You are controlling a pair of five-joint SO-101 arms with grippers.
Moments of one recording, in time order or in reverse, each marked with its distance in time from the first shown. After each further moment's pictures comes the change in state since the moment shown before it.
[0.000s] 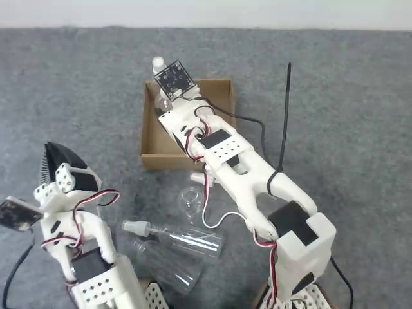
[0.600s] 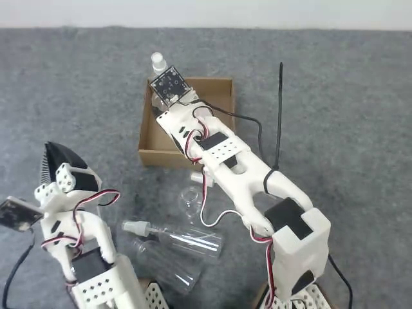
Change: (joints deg) left arm 0.1 0.0 0.0 0.0 0.0; right arm -0.2 3.0 0.0 -6.2 4.8
